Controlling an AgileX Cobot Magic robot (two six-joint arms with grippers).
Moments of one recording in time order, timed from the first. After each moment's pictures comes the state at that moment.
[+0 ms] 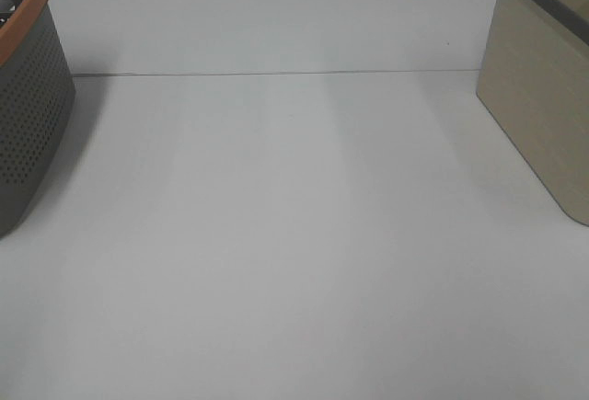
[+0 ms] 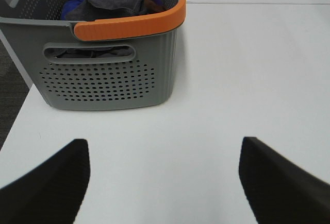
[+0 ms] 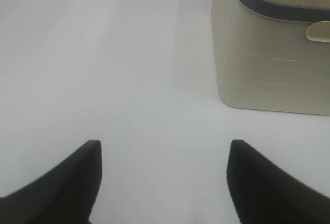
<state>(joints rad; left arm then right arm) -0.02 0.00 -0.51 0.03 1.04 -0.04 0.00 0.00 -0.51 0.08 1.05 -0.17</state>
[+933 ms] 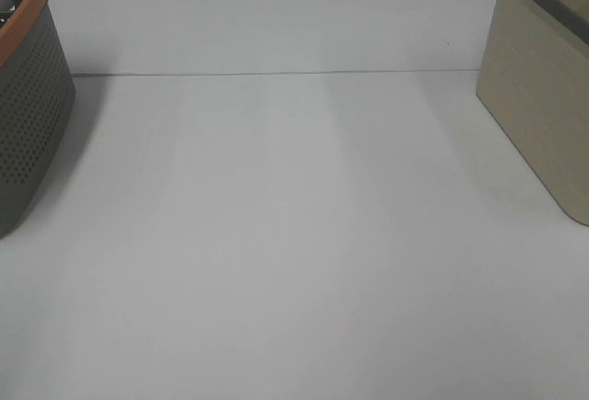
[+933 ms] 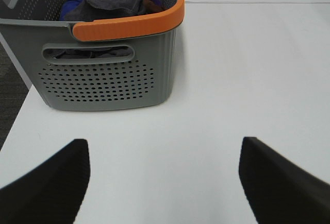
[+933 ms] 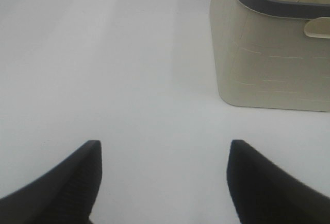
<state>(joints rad) -0.02 0.00 -0.51 0.03 1.04 -0.03 0.00 0.00 -0.50 0.07 1.05 -0.14</state>
